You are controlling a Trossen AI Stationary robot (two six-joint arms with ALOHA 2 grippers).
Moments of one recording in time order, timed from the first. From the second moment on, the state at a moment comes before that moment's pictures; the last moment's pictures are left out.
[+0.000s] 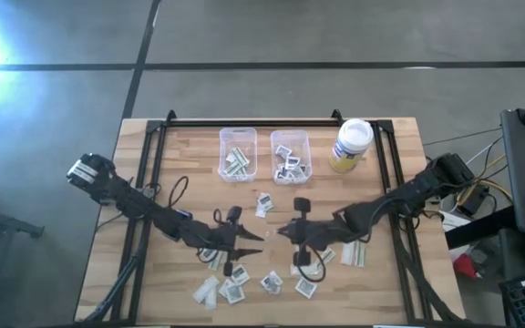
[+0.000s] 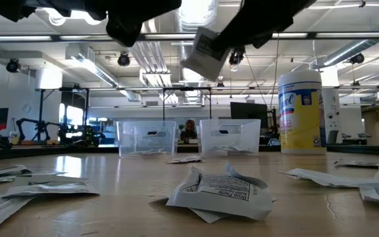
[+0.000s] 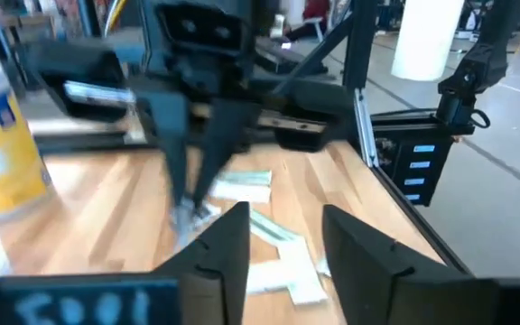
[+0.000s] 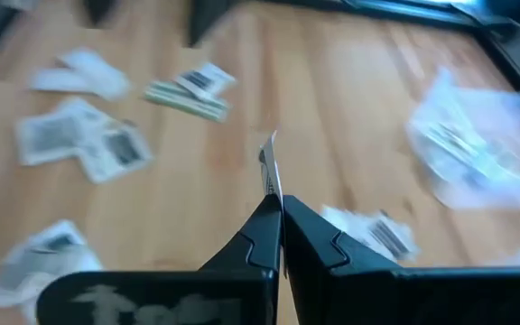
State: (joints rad) left arm -0.46 1.50 0.70 0.70 -0.36 -0.08; right arm 0.40 1.59 1.01 -0.09 0.45 0.18
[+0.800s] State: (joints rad) left arm -0.46 1.22 0.70 0.01 -0.50 -0.29; right arm 0.14 1.59 1.01 -0.13 0.71 0.23
